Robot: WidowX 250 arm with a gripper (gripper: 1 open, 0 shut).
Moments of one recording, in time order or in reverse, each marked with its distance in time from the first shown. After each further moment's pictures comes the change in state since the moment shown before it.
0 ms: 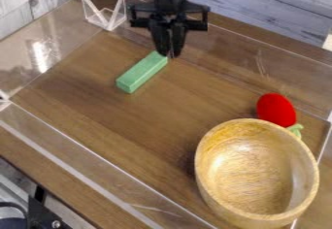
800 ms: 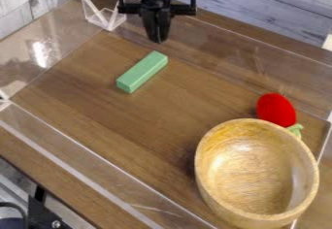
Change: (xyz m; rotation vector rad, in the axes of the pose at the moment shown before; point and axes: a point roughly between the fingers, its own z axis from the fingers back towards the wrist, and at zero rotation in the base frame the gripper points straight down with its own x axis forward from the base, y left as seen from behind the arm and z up) arm 0.019 0.027 0.005 0.053 -0.064 0.116
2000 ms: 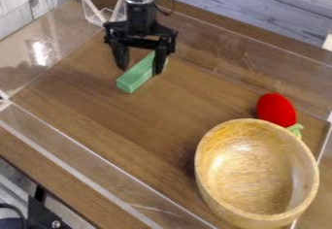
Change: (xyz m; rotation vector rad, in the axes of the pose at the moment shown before) arm -0.013 0.026 -0.050 0.069 0.065 -0.089
